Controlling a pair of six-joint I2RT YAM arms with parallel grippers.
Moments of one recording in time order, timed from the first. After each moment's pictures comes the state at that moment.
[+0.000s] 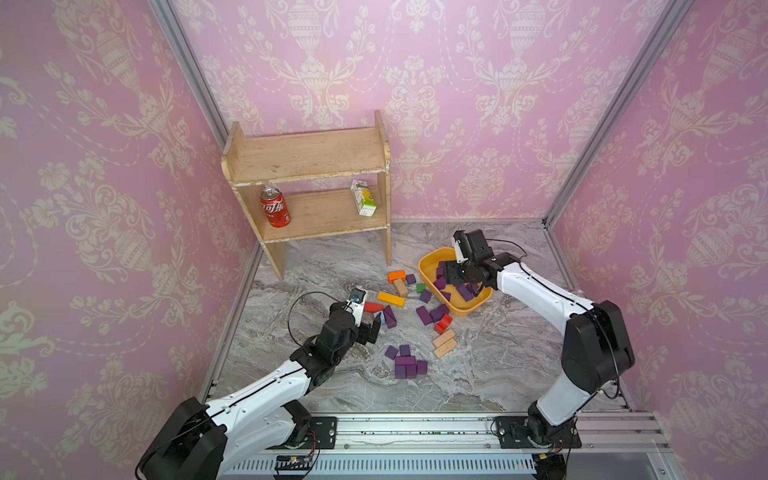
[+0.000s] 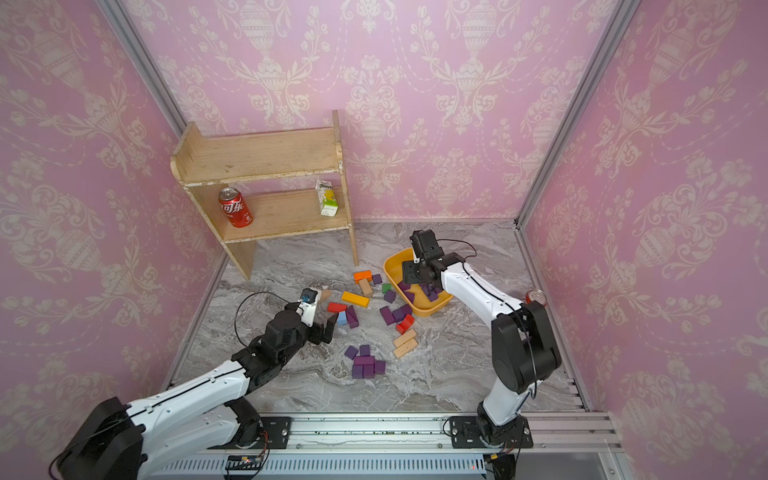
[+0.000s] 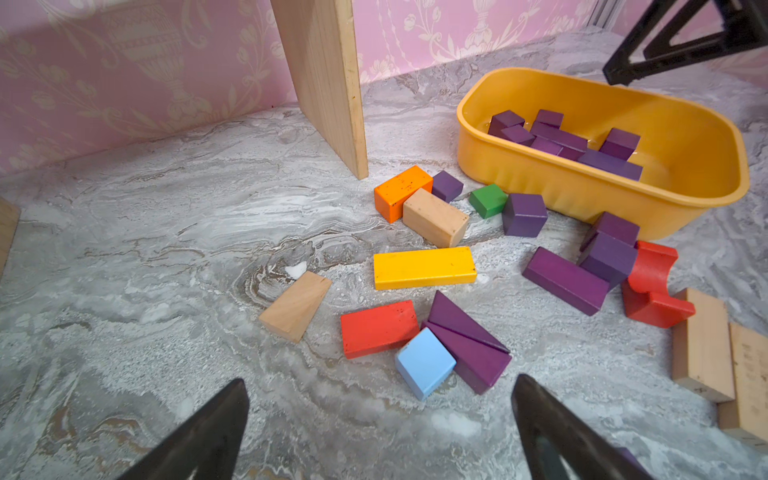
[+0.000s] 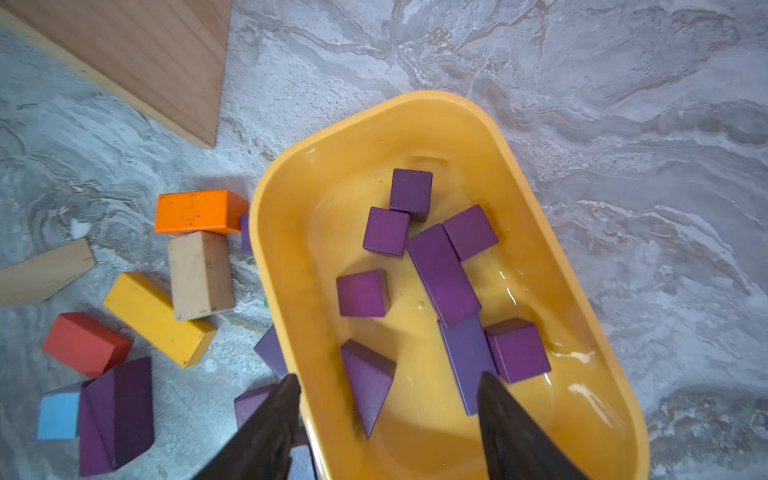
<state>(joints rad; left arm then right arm) -0.65 1.00 0.37 0.18 -0.26 -0.11 0.40 1.63 1.25 -0.53 0.08 0.24</state>
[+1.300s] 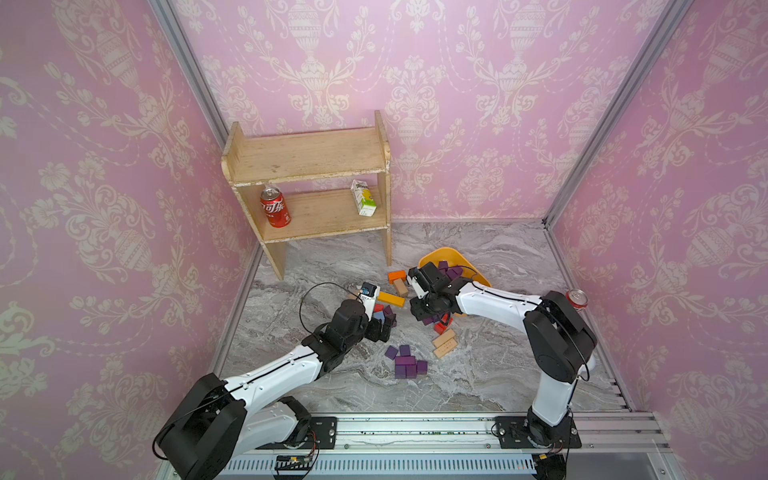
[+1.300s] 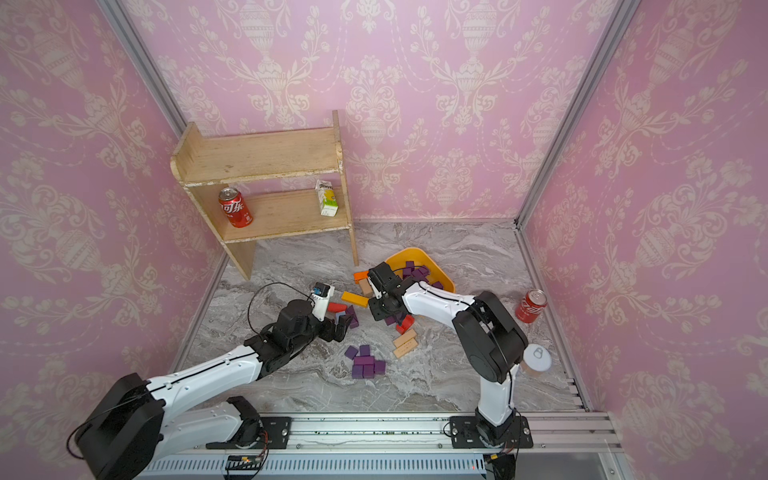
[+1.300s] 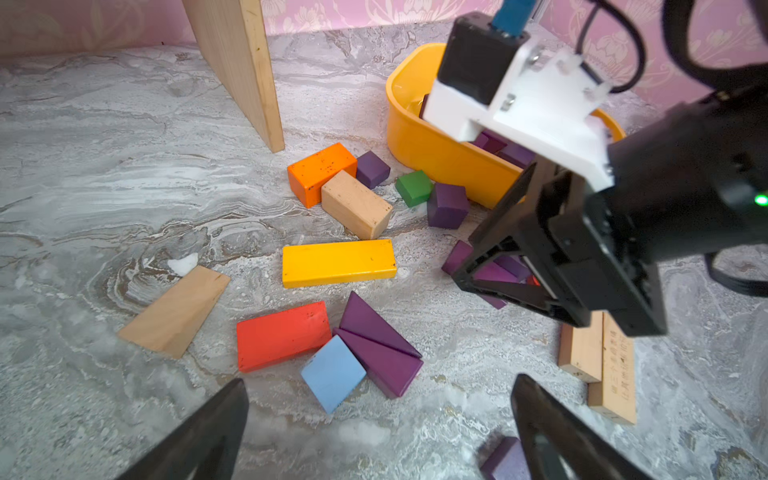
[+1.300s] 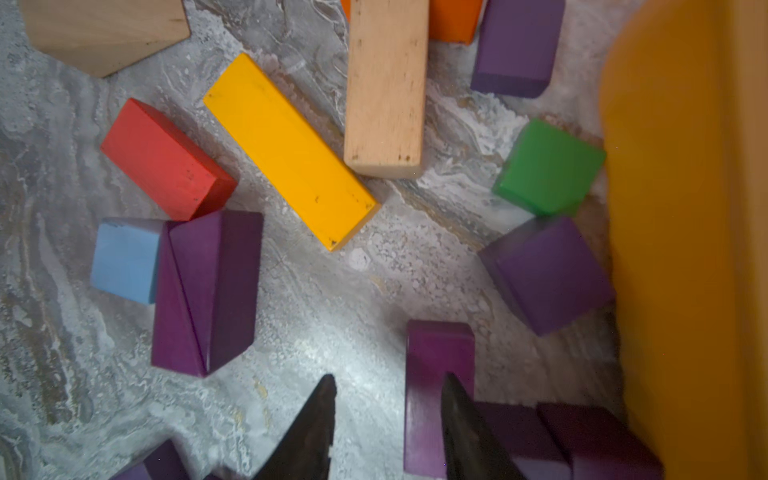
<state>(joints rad) -0.64 1.16 0.47 0.17 -0.06 -0.23 0.68 1.87 1.25 -0.47 0.01 0.25</state>
